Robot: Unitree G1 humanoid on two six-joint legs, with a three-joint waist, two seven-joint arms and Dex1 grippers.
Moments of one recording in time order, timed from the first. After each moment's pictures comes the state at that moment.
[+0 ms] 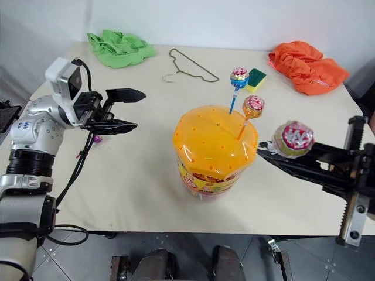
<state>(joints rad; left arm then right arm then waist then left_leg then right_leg) -0.97 0.69 -0.04 0.50 -0.76 0.29 -1.50 0.10 -1.08 -1.13 -0.84 1.25 0.70 0.87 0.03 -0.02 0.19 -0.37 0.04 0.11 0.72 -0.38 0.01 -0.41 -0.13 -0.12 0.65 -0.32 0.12</state>
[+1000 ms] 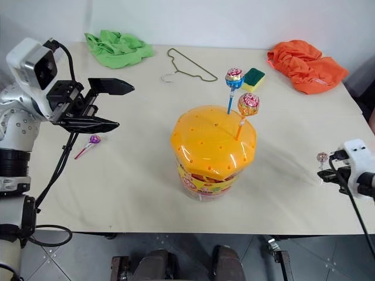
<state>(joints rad) -0.96 0.84 0.00 0.30 -0.84 0.44 -1.50 -0.21 -1.09 -0.26 0.17 0.46 0.89 0.72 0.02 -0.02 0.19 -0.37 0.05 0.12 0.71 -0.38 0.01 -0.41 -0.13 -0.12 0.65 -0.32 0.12</state>
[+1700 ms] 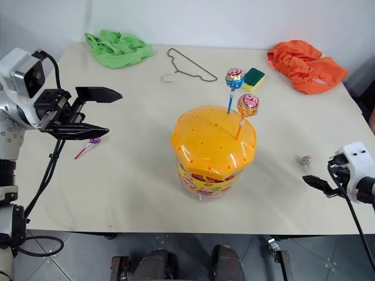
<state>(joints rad) -0.84 0.90 0.07 0.25 -0.81 0.48 -1.50 0.03 -1.02 -0.57 -0.21 0.53 0.91 0.77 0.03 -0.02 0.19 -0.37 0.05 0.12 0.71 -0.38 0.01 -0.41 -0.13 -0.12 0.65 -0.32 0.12</state>
